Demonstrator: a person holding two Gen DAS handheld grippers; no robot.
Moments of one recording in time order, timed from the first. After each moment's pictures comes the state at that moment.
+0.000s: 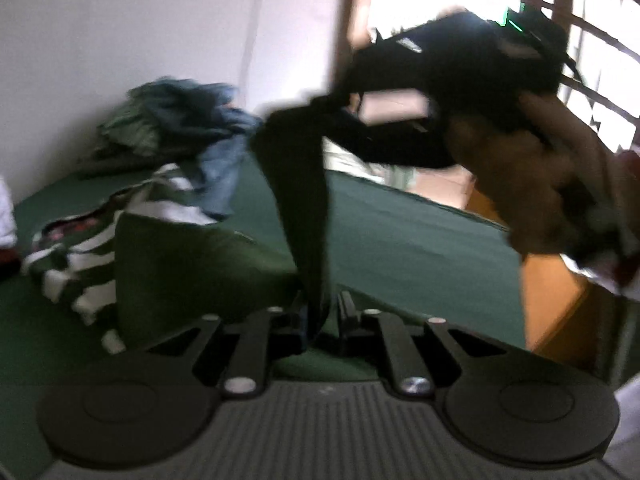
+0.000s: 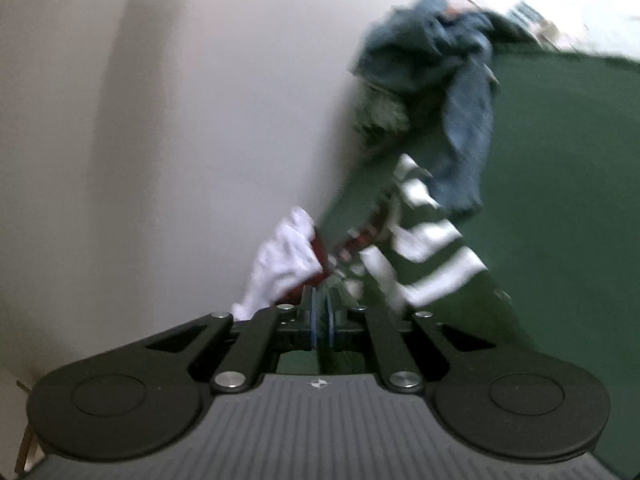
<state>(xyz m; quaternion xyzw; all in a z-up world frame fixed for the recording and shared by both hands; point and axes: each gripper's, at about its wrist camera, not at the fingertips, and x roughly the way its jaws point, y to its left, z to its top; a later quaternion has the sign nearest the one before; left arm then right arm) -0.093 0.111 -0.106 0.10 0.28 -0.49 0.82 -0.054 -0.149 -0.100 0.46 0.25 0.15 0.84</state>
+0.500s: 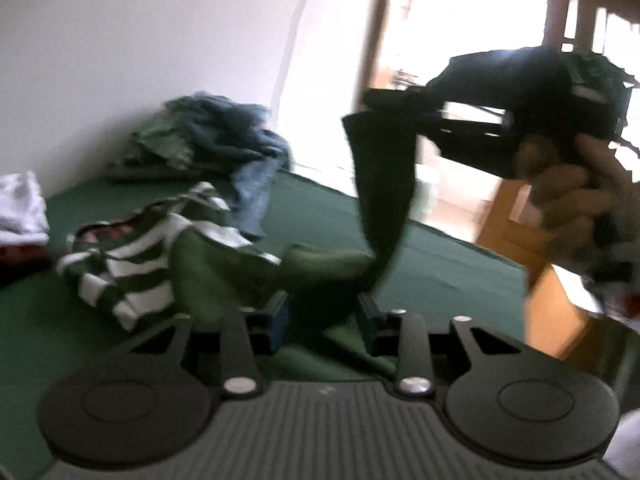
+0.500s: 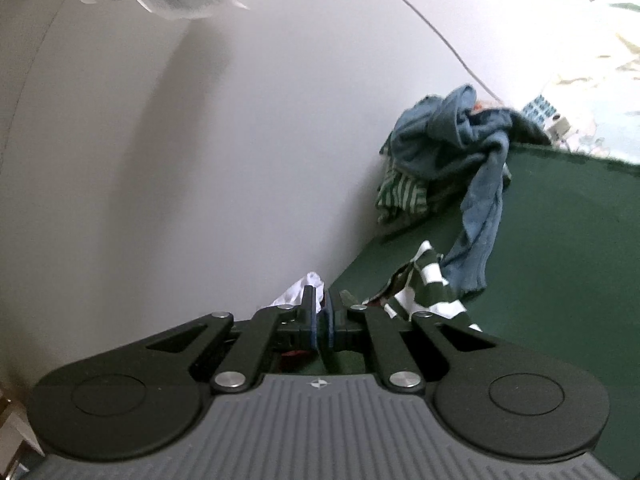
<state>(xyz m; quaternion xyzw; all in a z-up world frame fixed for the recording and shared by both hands) -0.080 0.151 -0.080 0.05 0.27 -0.47 0.84 -0.090 -0.150 -0.063 0.42 0.16 0.12 0.89</state>
